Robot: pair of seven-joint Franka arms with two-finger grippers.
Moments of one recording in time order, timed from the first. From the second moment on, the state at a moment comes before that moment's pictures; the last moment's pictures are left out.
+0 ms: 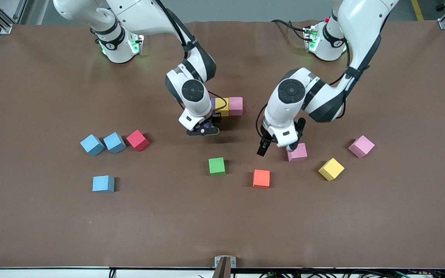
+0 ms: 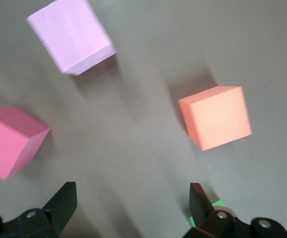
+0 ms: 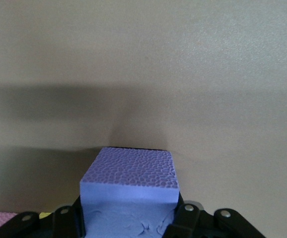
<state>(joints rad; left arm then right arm) -0.14 0.51 -0.51 -1.79 0.30 2.31 -1.89 0.85 0.56 -0.07 -1.88 0.21 2.38 0.57</state>
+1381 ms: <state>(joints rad) -0.24 0.85 -0.51 -1.33 0.29 2.25 -1.27 0.87 0.56 -0.08 -1.90 0.21 2.40 0.57</state>
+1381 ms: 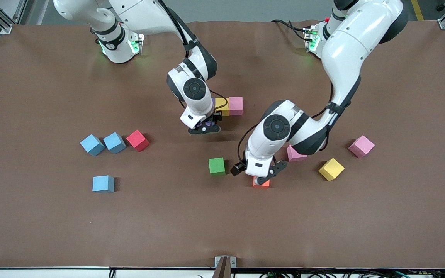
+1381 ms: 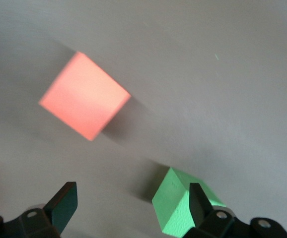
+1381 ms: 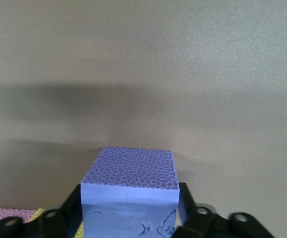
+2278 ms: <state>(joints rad) -0.42 0.99 -0.40 -1.23 0.23 2.39 -1.19 0.63 0.37 -0.11 -1.89 0.13 2.14 0.30</state>
